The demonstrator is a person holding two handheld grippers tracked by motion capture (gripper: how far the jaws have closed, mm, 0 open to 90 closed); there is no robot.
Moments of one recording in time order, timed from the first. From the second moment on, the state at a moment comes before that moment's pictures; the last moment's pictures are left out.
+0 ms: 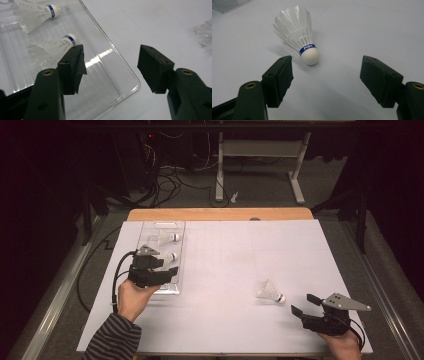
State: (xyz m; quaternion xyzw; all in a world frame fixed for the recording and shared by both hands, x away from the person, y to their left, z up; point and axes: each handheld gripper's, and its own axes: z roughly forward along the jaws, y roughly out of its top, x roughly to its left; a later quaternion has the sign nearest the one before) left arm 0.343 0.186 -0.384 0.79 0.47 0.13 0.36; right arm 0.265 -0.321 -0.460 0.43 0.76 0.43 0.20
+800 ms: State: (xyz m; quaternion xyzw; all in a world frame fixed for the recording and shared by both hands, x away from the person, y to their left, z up) left arm 0.323 0.192 -0.394 0.78 0.47 0.13 0.39; right arm 0.265 -0.321 -0.460 0.43 0.76 0.43 0.20
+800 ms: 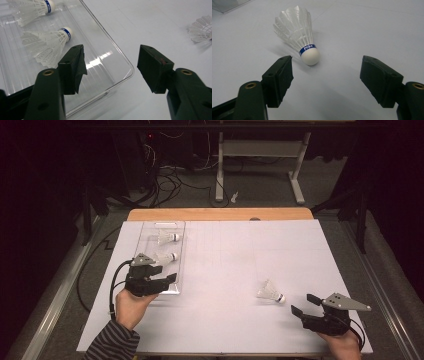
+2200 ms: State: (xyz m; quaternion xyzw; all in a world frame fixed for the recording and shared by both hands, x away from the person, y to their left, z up) left arm 0.291 0.197 -0.411 0.77 0.46 0.15 0.41; right arm 0.266 -0.321 -0.460 0.44 0.76 0.43 0.20
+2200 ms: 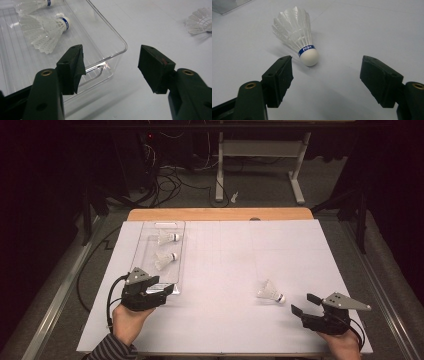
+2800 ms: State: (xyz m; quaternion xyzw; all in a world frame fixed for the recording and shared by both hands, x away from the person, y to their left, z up) left arm 0.281 0.188 -0.402 0.78 0.44 0.15 0.42; right arm 0.265 -0.321 -0.460 0.44 0.76 0.43 0.20
